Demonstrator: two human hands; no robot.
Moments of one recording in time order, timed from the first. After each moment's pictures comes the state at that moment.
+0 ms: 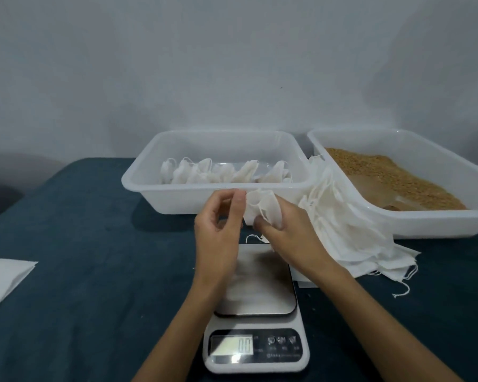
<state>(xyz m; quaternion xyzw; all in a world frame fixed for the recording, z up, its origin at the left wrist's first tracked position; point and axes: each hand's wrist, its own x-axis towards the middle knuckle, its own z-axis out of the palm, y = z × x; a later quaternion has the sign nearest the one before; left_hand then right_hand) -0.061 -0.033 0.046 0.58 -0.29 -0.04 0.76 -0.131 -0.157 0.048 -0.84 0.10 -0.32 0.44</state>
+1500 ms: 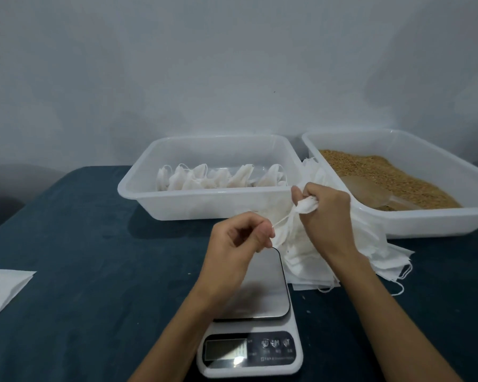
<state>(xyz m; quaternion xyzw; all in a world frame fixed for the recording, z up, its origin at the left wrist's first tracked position) -0.076 -0.031 0.051 0.57 -0.43 -0.15 0.68 -0.147 -0.217 0.052 -0.82 0.19 -0.47 0.25</state>
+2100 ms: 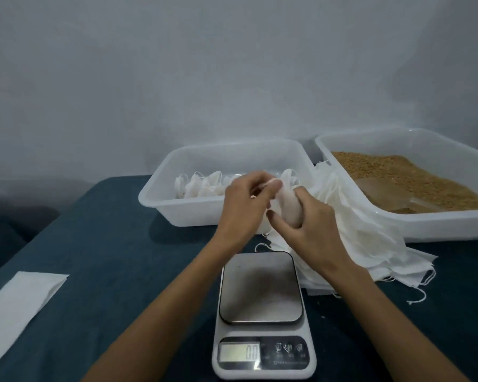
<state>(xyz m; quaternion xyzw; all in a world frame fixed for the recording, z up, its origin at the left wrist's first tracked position) -0.038 -0.074 0.100 0.69 -0.43 -0.04 0.58 -0.134 -0.185 0.044 -0.83 0.10 -0.45 0.31</state>
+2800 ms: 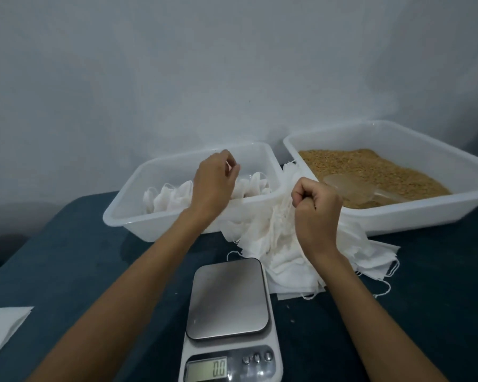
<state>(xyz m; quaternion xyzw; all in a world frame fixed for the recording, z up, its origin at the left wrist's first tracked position) 0.028 -0.149 0.100 0.80 -0.44 0.18 0.36 -0.152 -0.221 0.063 -0.69 0.17 -0.57 0.40</state>
